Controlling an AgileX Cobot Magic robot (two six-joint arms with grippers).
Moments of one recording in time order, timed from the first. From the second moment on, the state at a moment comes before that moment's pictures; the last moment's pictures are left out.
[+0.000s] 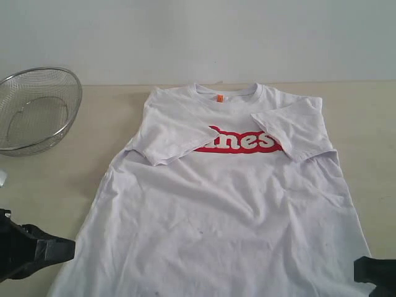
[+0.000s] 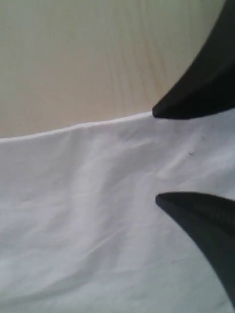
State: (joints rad) left arm -0.10 1.21 -0.25 -1.42 0.54 1.24; right arm 0.22 0.99 -0.33 0.08 0.72 0.56
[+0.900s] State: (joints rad) left arm -0.10 1.21 -0.25 -1.49 0.56 1.33; right arm 0.22 1.26 -0.26 0.00 0.57 0.75
